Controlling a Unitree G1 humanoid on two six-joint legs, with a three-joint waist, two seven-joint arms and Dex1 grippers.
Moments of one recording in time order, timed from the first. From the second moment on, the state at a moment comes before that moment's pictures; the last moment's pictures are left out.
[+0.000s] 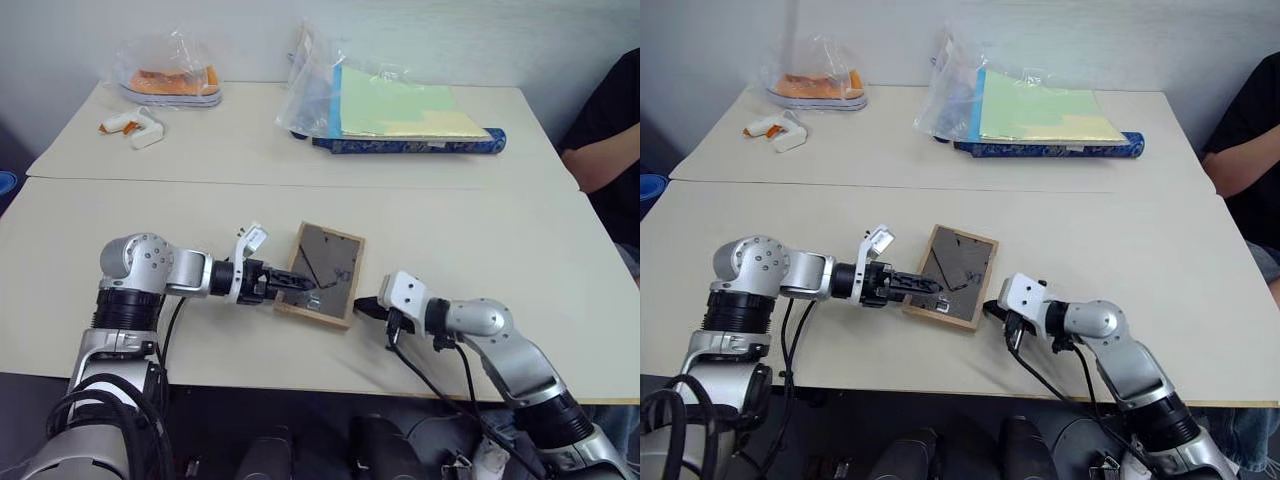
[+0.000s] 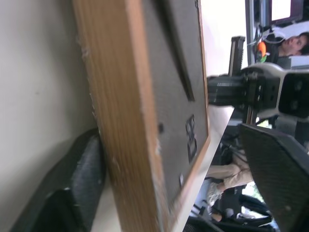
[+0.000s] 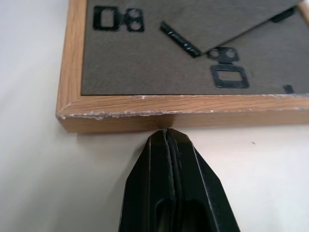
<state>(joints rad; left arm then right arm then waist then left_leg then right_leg) -0.78 0.52 0.03 0.33 -0.97 1.60 -0.45 -0.28 -0.55 0.27 -0.20 0.09 0.30 0.86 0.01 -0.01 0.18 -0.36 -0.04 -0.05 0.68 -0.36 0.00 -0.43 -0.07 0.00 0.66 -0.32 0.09</state>
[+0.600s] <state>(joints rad) -0.50 0.52 0.03 -0.01 -0.86 1.14 -0.66 -0.45 -0.52 0.07 -0.21 0.47 0.51 0.97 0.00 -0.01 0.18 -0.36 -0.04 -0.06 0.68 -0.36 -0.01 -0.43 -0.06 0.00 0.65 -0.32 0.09</state>
